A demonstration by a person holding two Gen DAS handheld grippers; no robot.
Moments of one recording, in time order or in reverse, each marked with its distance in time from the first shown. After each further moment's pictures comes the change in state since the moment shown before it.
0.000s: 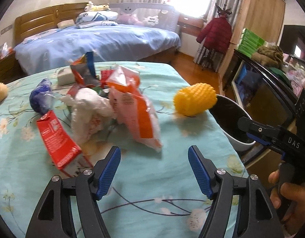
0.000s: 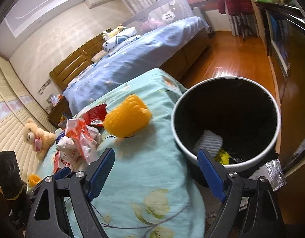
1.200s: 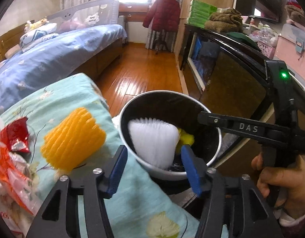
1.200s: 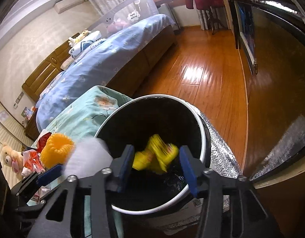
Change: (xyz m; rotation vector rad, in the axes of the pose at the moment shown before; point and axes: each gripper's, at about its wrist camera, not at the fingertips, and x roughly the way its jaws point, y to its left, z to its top) left arm 0.122 -0.094 0.076 0.291 0.087 -0.196; right arm -0.009 -0.121 0.045 0.110 0.018 -0.195
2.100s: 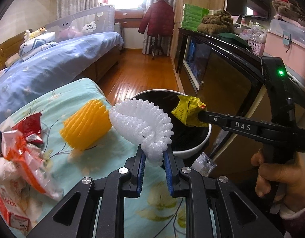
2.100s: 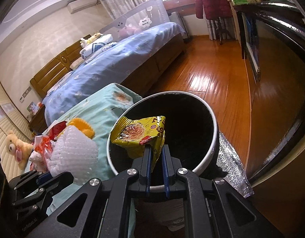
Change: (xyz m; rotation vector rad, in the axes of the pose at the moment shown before) left arm -0.049 0.000 -0.027 0.064 -0.043 -0.012; right arm -0.024 0.022 -0.024 -0.062 -0.055 0.025
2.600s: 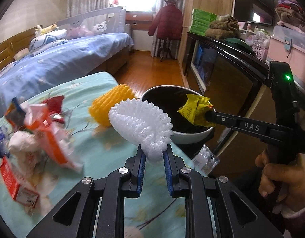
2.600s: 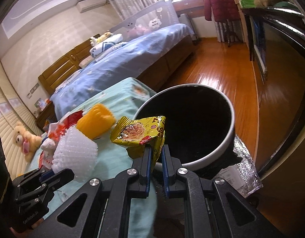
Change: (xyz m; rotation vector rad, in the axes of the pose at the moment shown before) left arm -0.046 0.011 -0.036 -0.041 -0.024 0.029; right arm -0.015 0.027 -0.023 -0.024 -0.018 0.046
